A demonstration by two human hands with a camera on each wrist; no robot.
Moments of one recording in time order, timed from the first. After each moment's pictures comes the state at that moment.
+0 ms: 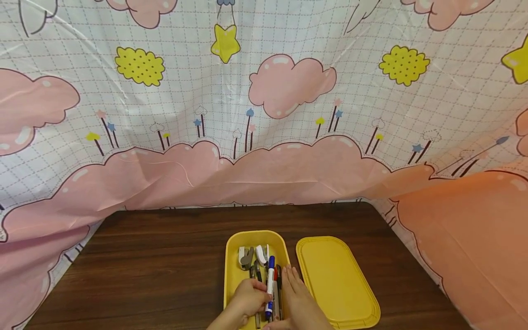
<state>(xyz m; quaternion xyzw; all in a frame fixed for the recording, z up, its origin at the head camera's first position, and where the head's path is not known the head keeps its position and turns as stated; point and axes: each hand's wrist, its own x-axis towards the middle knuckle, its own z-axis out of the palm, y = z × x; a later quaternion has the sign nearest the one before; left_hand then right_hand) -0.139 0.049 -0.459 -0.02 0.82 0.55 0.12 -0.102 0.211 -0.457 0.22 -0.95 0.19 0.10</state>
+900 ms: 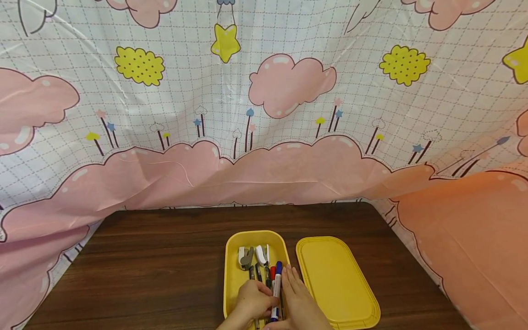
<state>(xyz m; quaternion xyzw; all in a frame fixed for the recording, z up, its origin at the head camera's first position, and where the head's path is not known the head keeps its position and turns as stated) -0.137 0.059 -0.462 -0.01 0.84 0.53 0.10 -0.101 0.209 -0.452 0.21 -0.95 0.22 0.07</state>
